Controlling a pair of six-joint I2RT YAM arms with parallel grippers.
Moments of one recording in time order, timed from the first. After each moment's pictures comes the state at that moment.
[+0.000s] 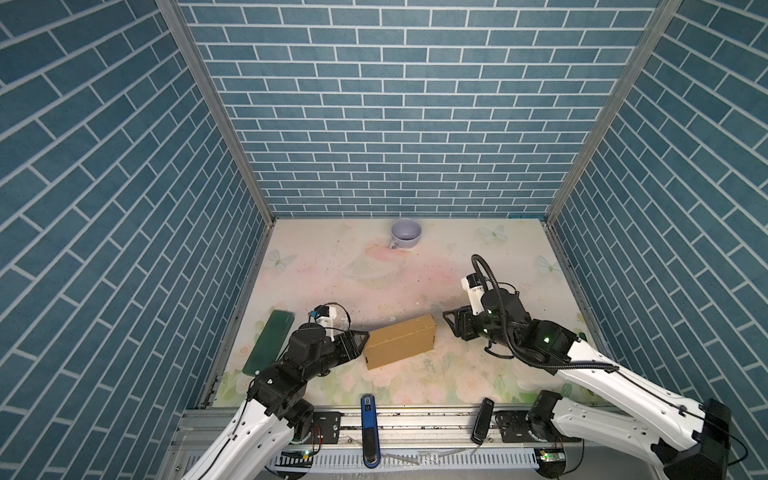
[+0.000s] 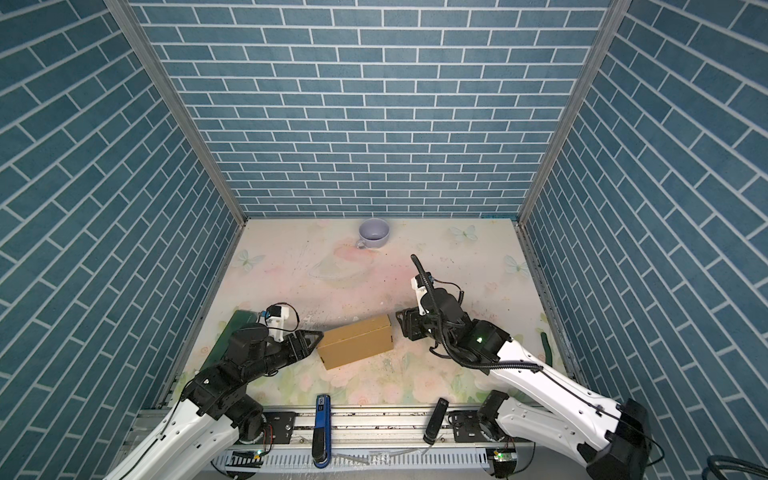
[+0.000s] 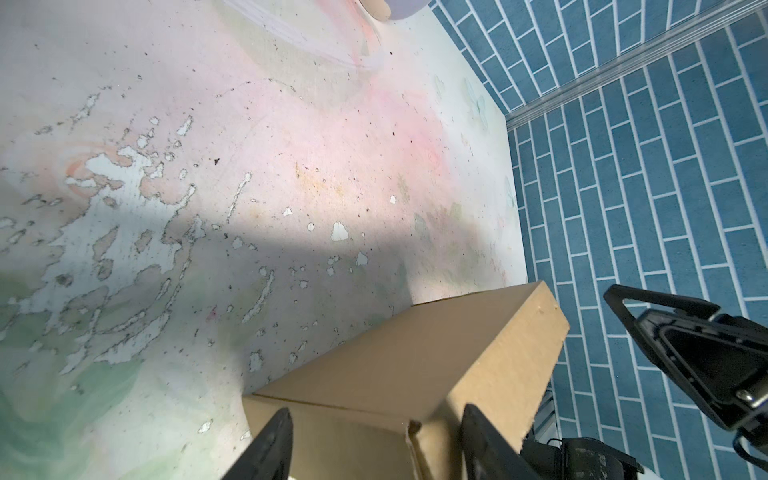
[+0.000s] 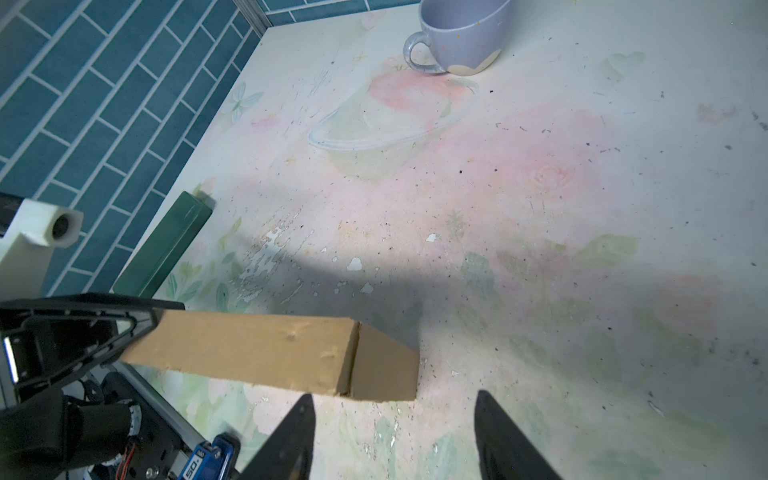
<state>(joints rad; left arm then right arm) -0.53 0.45 0.35 -0.48 0.22 -0.90 0.89 0.98 0.79 -0.46 0.05 0.54</state>
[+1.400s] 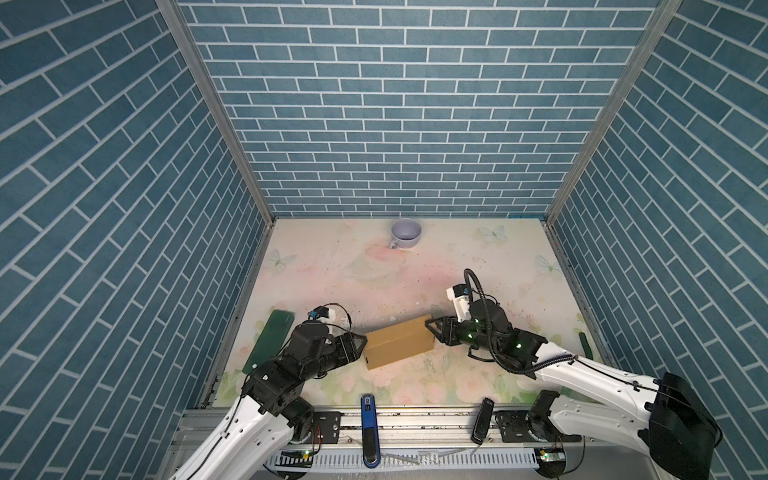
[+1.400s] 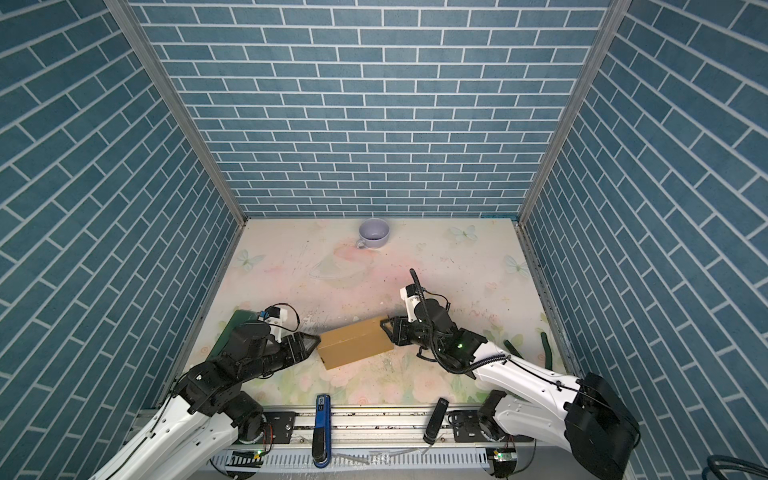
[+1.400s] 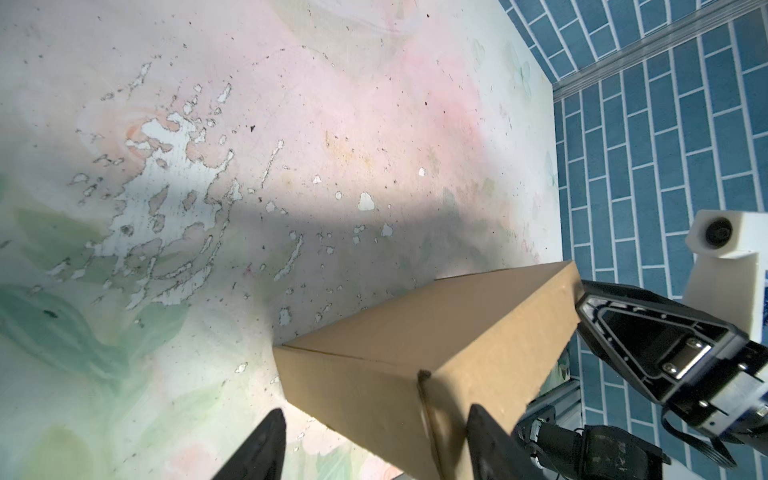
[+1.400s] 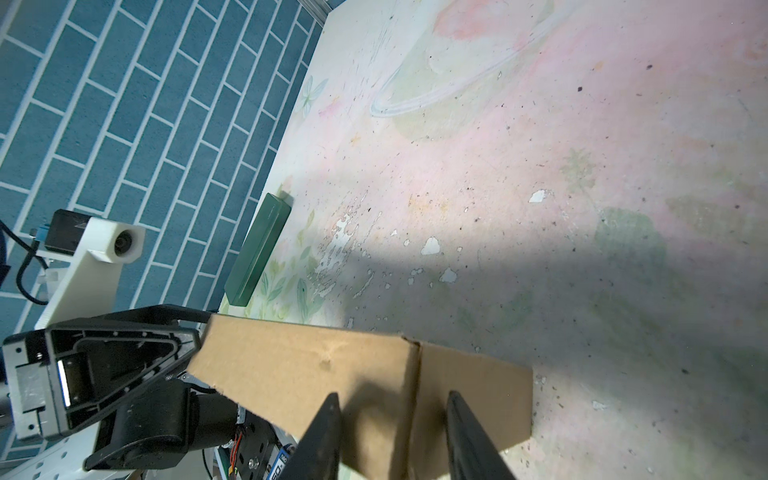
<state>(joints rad) -0.58 0.48 0.47 -0.69 0.19 -0.91 0.88 1.07 0.54 0.01 -0.16 0.74</state>
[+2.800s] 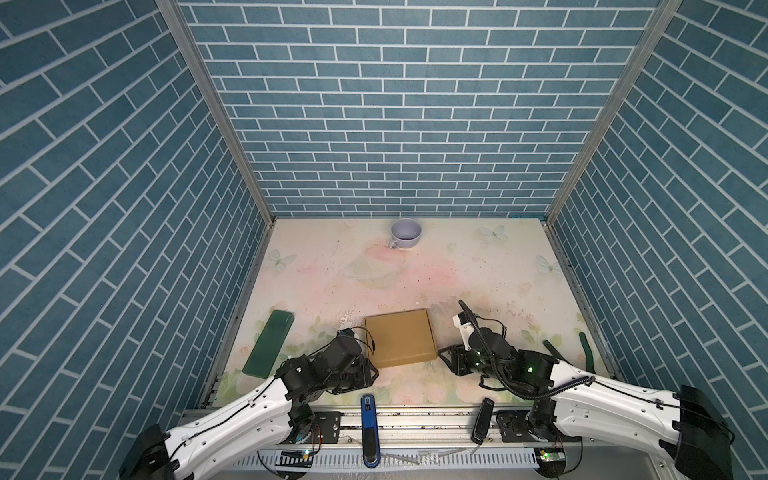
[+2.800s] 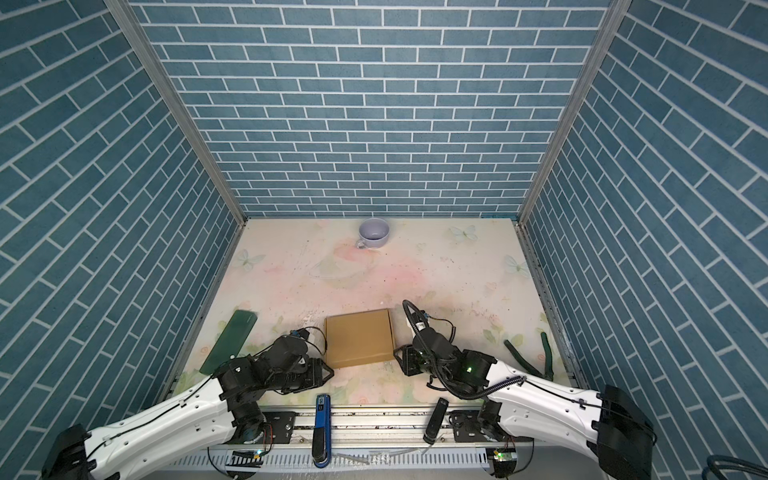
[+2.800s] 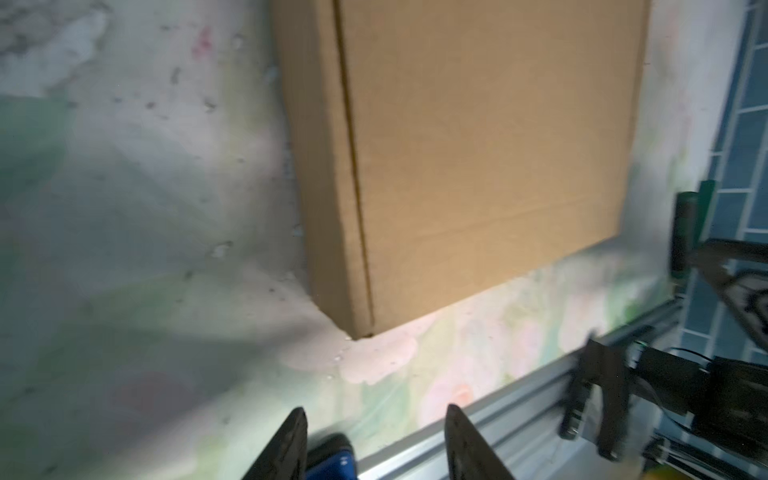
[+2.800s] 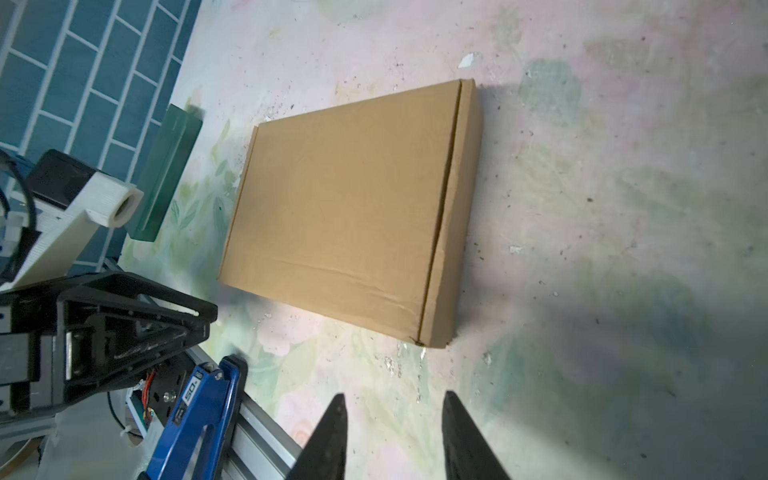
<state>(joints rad) -0.89 0.72 0.35 -0.61 0.12 -1.05 1.08 0.90 0.43 -0.26 0.04 0.80</state>
